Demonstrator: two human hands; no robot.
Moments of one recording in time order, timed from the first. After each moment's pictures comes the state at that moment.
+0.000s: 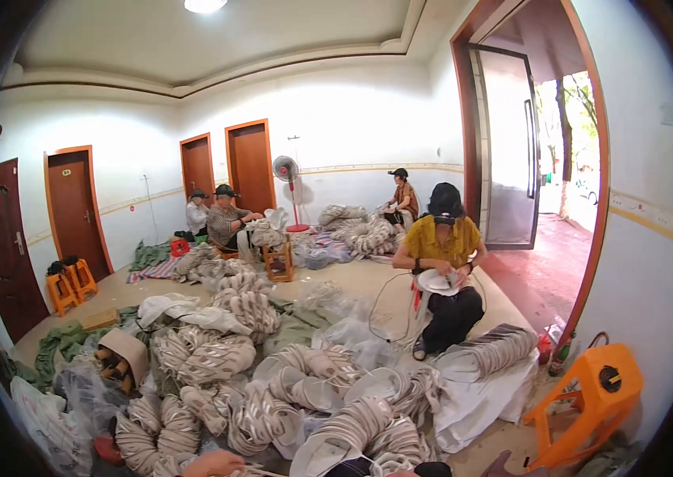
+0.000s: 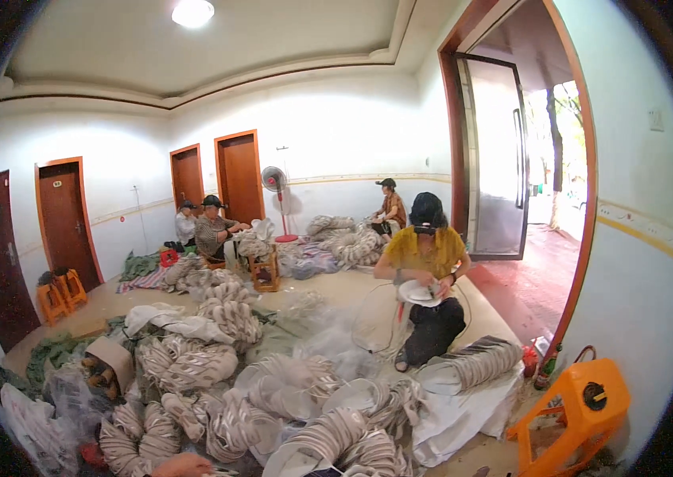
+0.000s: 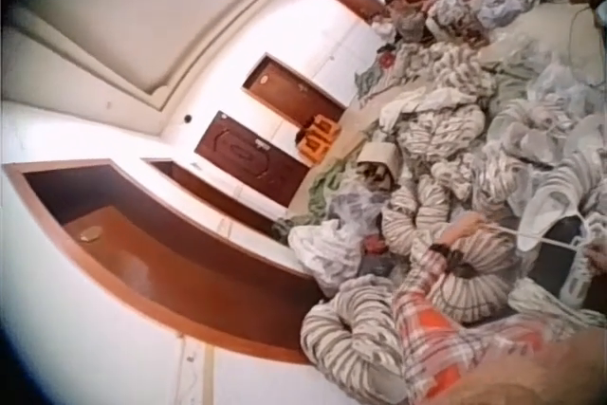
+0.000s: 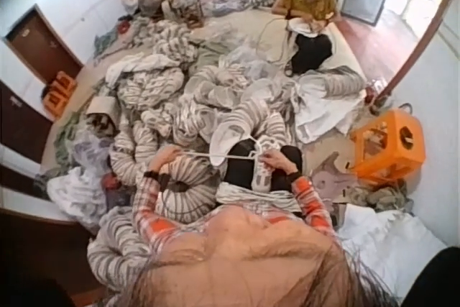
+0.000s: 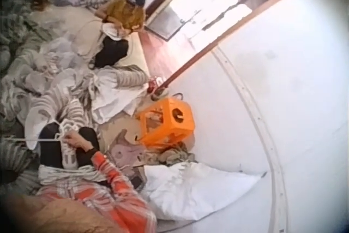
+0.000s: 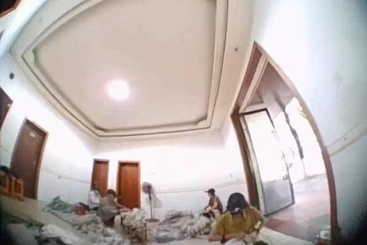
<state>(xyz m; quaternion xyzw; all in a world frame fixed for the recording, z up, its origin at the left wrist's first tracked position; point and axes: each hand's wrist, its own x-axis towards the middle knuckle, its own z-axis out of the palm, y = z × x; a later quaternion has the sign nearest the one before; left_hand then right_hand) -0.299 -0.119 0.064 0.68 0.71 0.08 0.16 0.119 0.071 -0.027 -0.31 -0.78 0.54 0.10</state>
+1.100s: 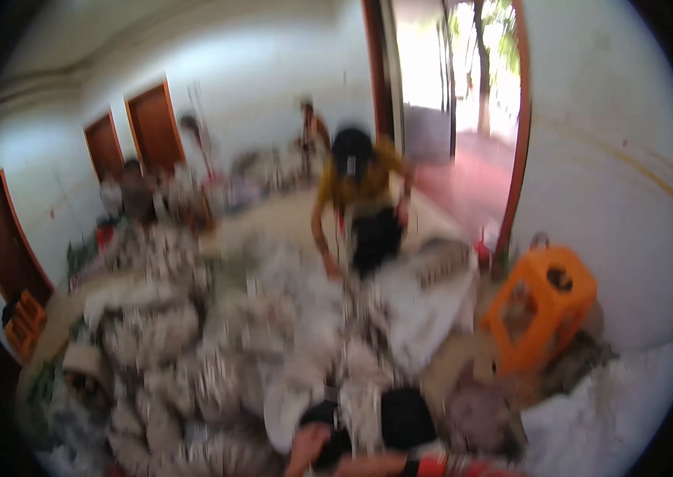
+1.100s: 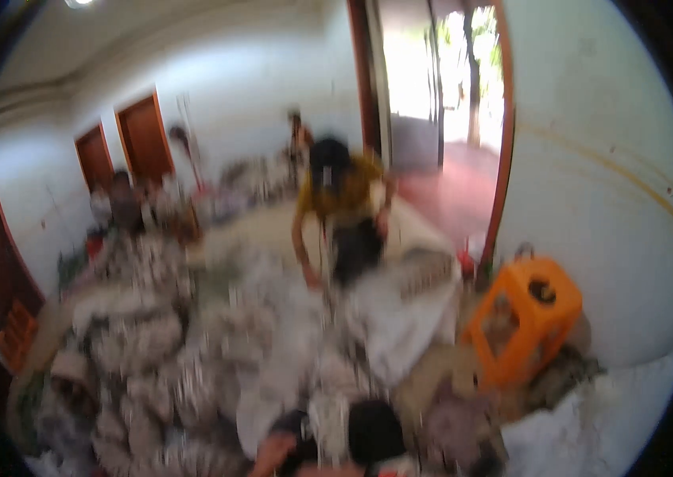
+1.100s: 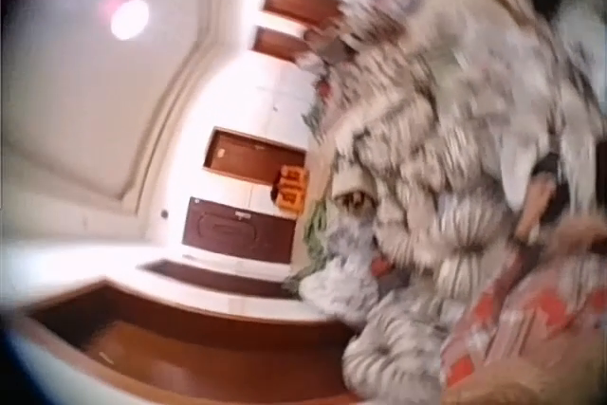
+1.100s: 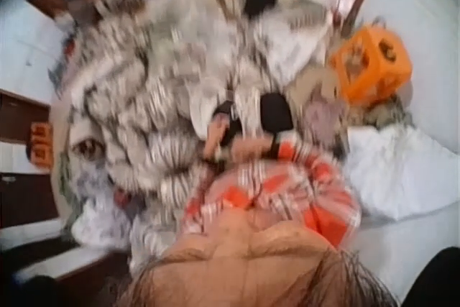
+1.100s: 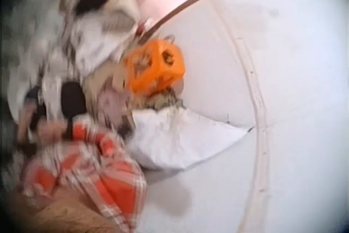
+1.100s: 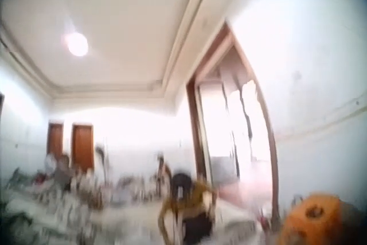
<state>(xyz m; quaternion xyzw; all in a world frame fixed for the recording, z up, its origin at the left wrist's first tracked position) -0.114 -0.028 -0.076 0.65 0.63 0.35 0.24 0.092 0.085 -0.013 -0.18 -0.90 0.37 0.13</state>
